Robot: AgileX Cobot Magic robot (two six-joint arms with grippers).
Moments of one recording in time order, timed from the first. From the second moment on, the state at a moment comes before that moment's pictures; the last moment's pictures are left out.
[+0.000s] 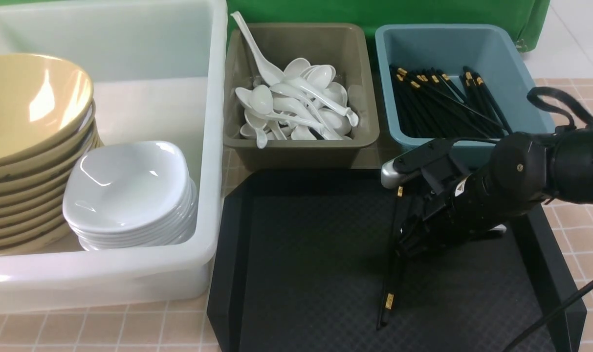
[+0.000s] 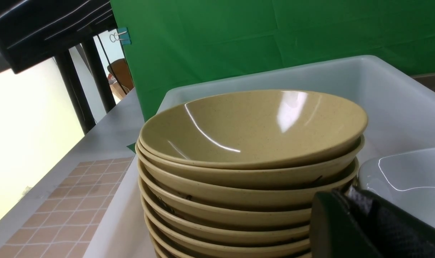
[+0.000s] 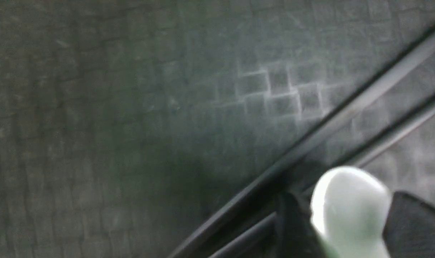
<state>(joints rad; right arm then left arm) 0.40 1.79 -0.99 0.28 0.44 -0.36 -0.19 0.07 -0.30 0.82 0.47 -0.56</state>
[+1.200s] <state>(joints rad) 0.53 2.06 -1.83 0.50 0.48 -0.62 -0.19 0.07 -0.30 0.82 0.46 -0.56</state>
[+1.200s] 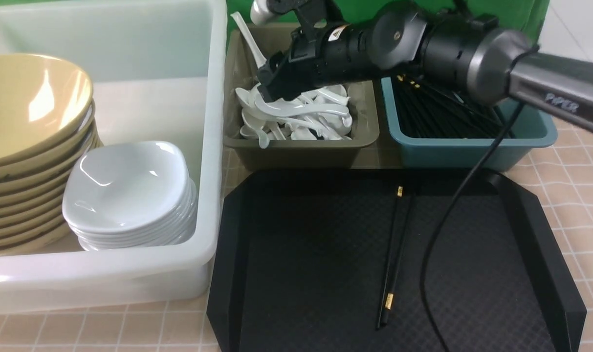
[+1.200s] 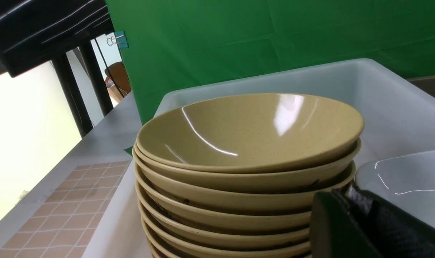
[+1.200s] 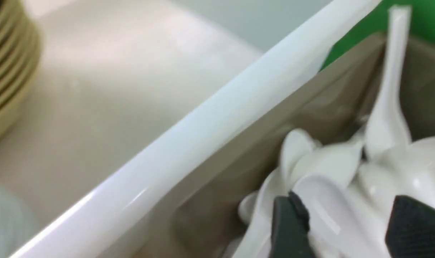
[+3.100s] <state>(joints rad) 0.45 1.82 -1.18 0.07 0.75 0.00 -0.19 0.06 -0.30 0.82 0.47 -0.57</state>
